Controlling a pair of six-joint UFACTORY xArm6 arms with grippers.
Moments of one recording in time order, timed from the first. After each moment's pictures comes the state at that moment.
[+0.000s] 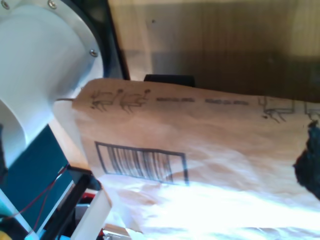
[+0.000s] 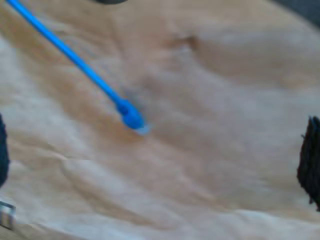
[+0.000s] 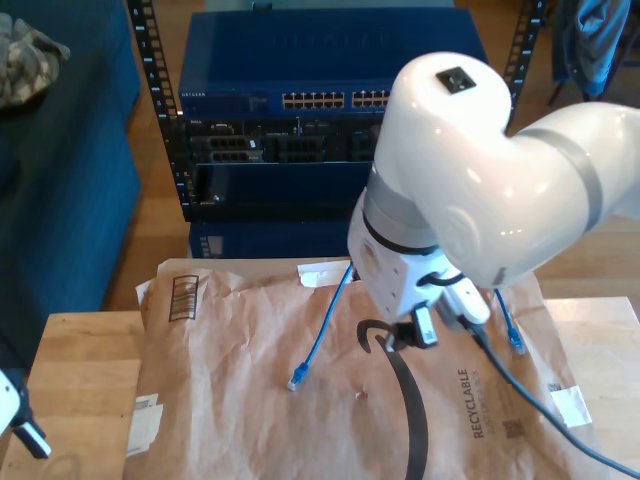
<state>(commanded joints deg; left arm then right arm) 26.6 -21.1 -39.9 -6.8 90.7 -59.1 32.2 -17.5 -50.9 -0.1 59.3 106.8</state>
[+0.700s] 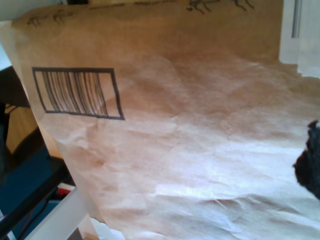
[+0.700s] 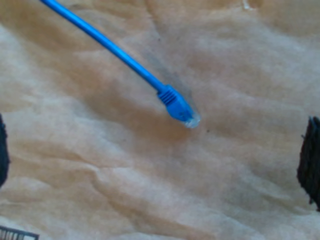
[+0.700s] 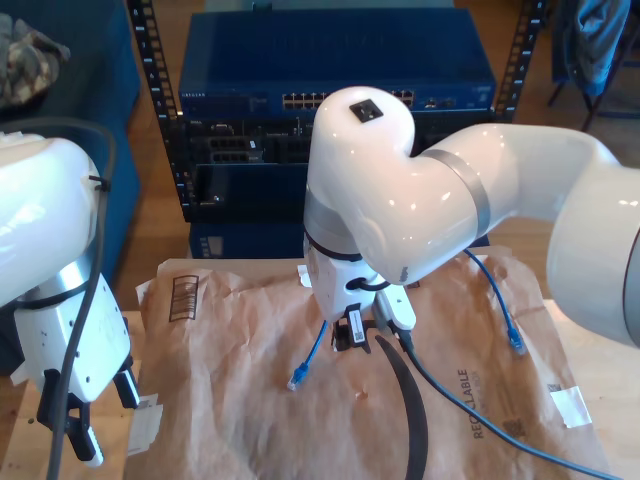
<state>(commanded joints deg) 7.0 -16.2 -46.0 -6.8 90.0 -77.6 34.8 -5.6 -56.1 -0.3 54.1 110.4</state>
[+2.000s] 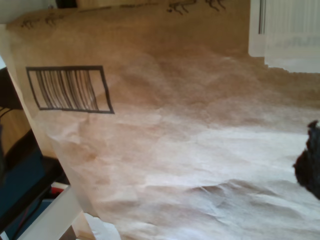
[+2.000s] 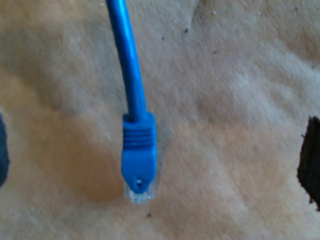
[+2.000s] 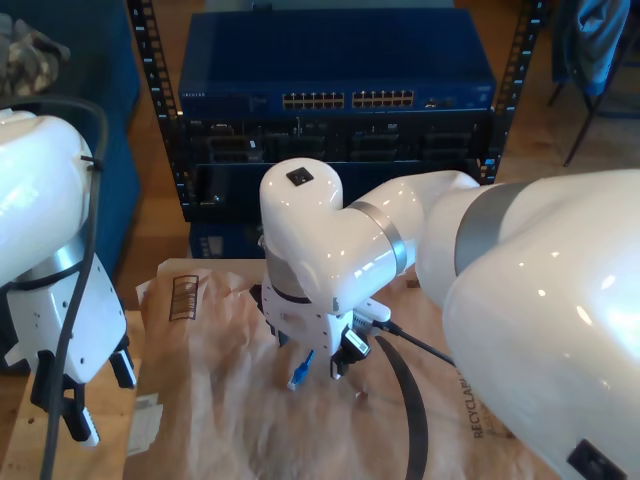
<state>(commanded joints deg) 7.0 -16.2 -48.6 -6.8 90.7 -77.1 36.6 12.2 -61.0 -0.5 50.6 76.9</state>
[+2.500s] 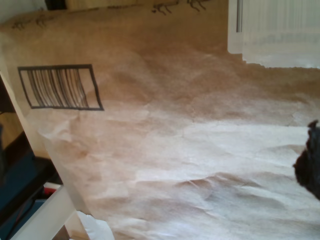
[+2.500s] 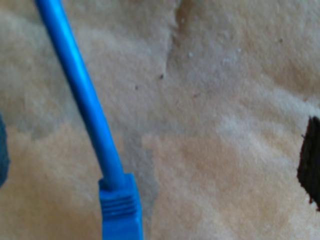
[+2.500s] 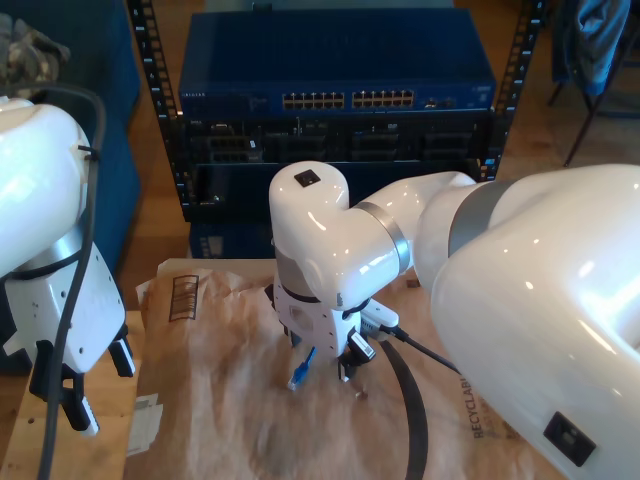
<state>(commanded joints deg) 6.9 -16.1 -49.5 -6.8 90.6 -77.1 35.0 14.1 -61.2 -0.7 51.1 79.3</state>
